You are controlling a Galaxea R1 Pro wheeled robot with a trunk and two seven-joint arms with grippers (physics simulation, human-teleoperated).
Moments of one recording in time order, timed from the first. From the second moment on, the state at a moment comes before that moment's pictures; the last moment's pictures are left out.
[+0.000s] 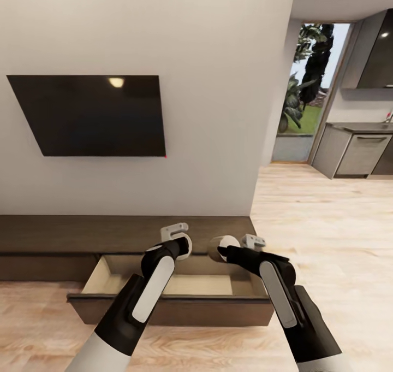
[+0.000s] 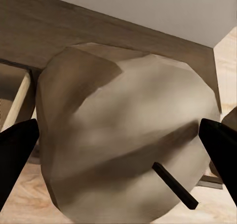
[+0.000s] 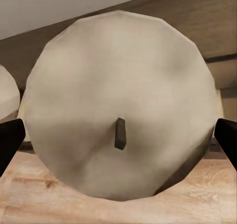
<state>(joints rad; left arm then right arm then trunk) -0.55 -0.17 -0.41 -1.36 0.69 0.64 0.77 -0.46 0.05 0.14 -1.44 -0.53 0.86 -0.22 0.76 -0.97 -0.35</state>
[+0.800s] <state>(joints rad) -0.56 -0.17 -0.32 -1.25 0.70 0.87 0.84 -0.54 0.10 0.14 -1.21 -0.53 0.92 -0.37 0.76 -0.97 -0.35</state>
